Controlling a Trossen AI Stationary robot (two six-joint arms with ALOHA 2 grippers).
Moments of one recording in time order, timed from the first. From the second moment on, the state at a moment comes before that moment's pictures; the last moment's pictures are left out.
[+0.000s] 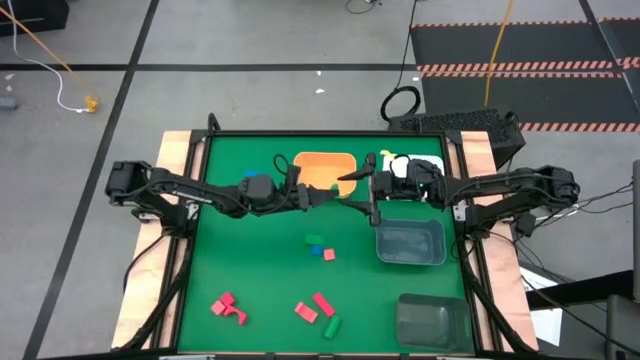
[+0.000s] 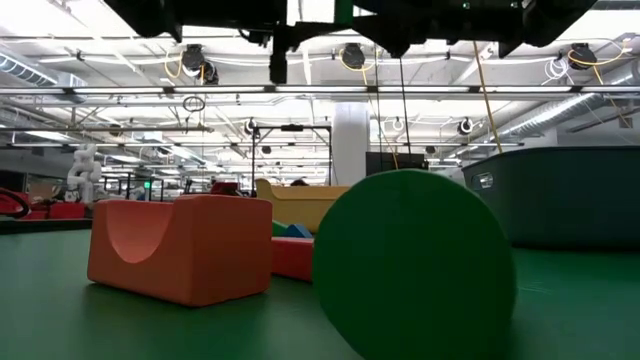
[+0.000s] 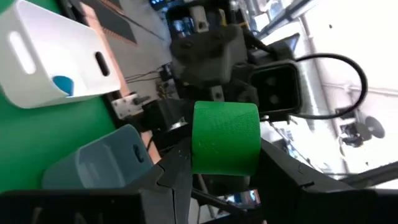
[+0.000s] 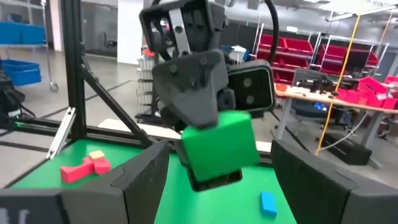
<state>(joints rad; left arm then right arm) -0.01 1.52 0.86 0.73 -0.13 -1.17 -0.13 1.26 0.65 0.67 -0.19 -0.12</state>
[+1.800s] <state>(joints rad) -0.02 1.52 0.86 0.71 -0.11 -1.20 -0.11 1.39 0.65 0.87 -0.18 -0.09</state>
